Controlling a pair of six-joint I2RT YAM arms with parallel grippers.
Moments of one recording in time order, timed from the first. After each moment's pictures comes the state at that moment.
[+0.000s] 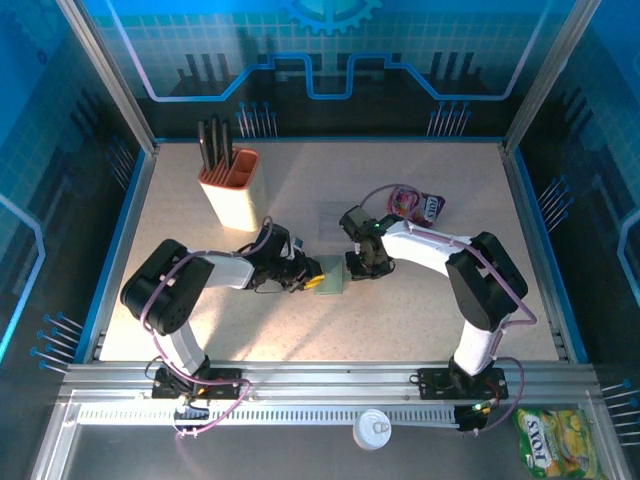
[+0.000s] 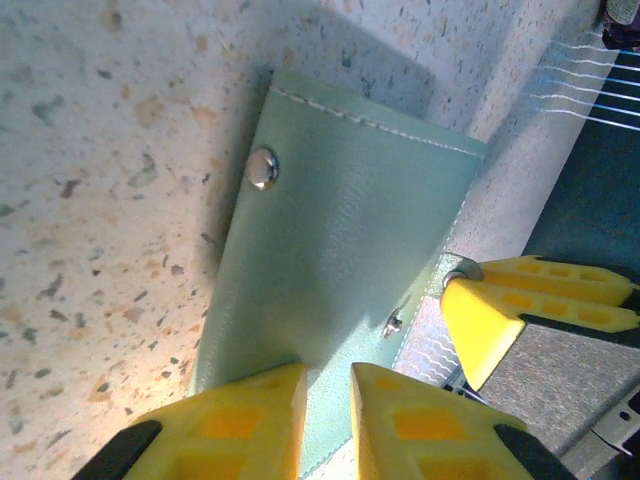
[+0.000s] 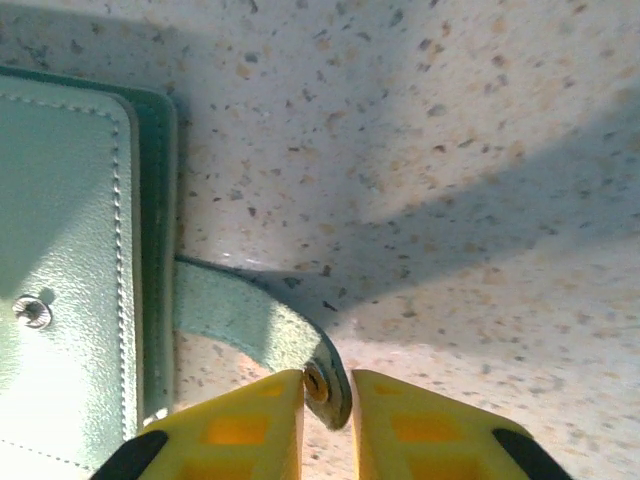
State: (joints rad) left arm -0.48 1.73 0.68 0.19 0.63 -1.13; right arm 0.64 1.78 1.13 -0.74 -0.07 0.54
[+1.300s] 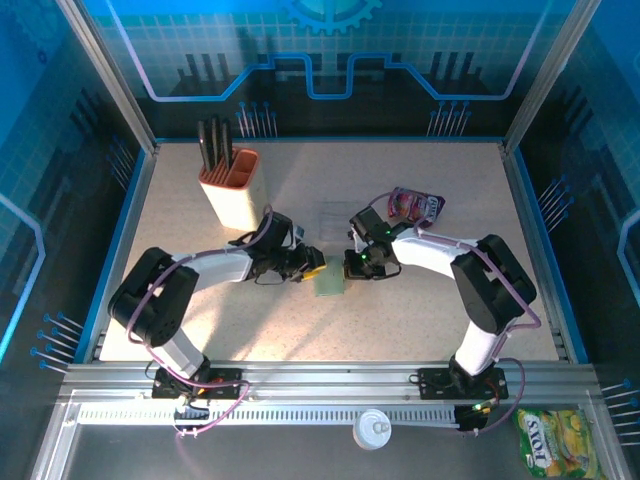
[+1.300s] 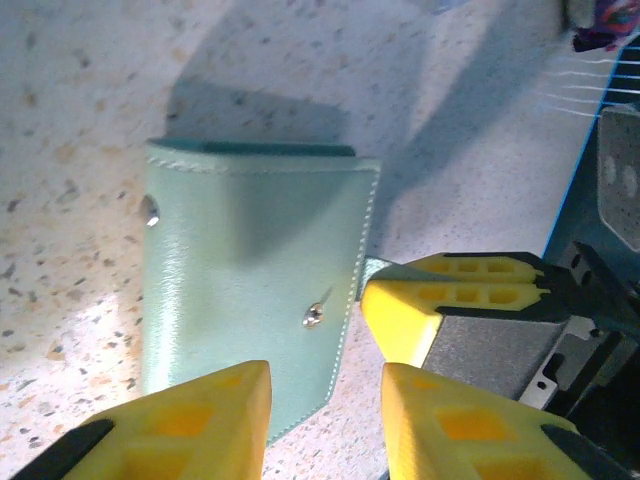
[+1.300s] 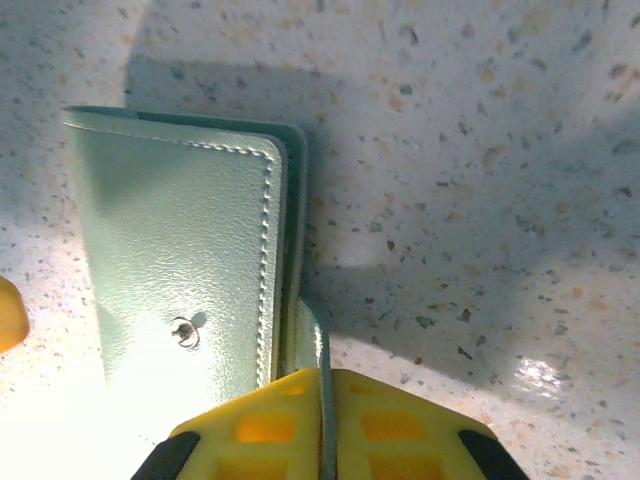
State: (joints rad) left arm -0.49 1.63 0.80 -0.04 0.55 -1.02; right arm 0.59 1.74 1.03 -0.52 -0.28 0.55
